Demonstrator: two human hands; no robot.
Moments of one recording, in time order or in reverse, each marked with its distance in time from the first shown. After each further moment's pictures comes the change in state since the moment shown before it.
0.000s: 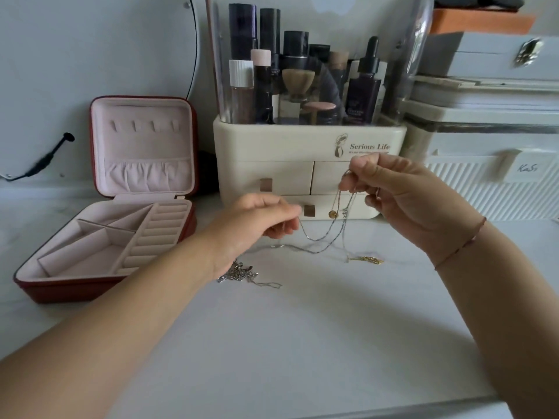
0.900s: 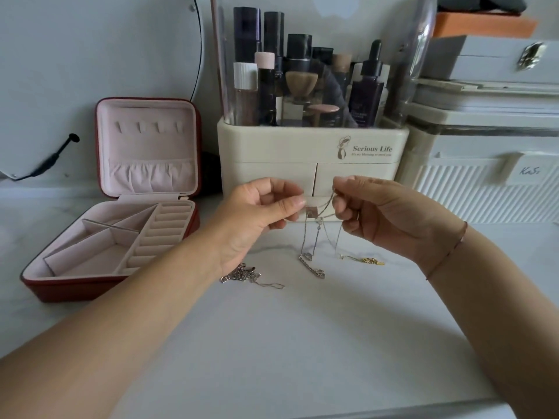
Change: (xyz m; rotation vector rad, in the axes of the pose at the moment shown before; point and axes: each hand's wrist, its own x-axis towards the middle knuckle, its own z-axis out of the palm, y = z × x) left_hand 0.001 0.004 0.004 -0.245 0.099 0.031; right_hand 0.001 0.006 0.013 0.190 -0.155 0.257
